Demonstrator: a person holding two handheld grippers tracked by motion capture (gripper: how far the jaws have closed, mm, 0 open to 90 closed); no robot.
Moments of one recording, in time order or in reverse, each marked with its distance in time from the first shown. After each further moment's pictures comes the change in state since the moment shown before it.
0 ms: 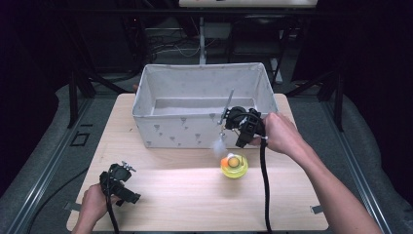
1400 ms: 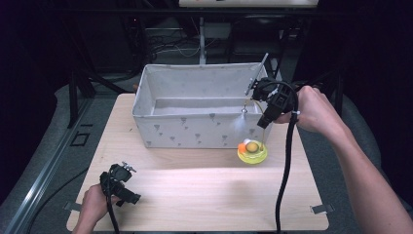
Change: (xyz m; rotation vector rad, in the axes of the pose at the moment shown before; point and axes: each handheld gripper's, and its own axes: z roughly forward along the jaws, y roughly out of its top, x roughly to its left) left arm -0.002 0.000 0.000 0.005 0.002 0.002; right arm -0.031 -0.034 -0.080 -0.036 0.007 0.122
